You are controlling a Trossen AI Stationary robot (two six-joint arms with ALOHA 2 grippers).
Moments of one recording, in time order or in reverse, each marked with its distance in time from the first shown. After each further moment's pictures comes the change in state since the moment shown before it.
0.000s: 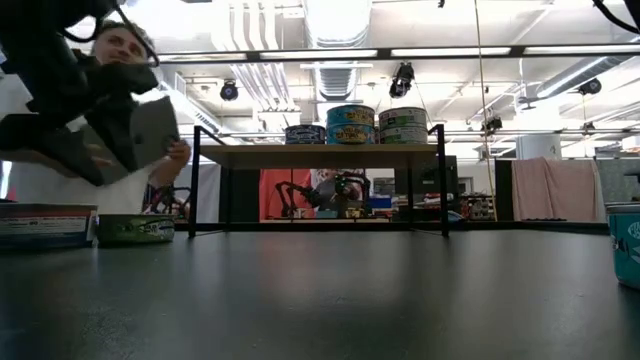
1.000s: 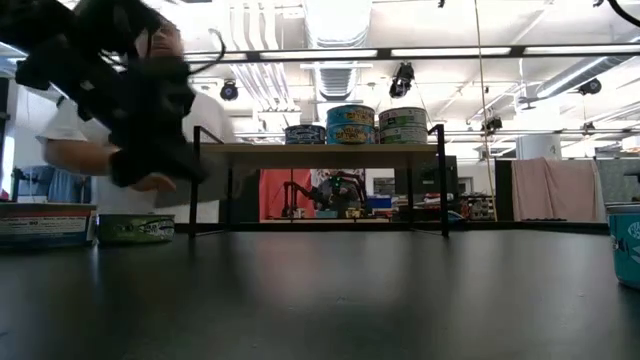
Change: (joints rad) left arm 0.192 0.138 -0.192 0.840 0.192 0.751; right arm 0.127 -0.005 0.000 -0.256 0.010 0.244
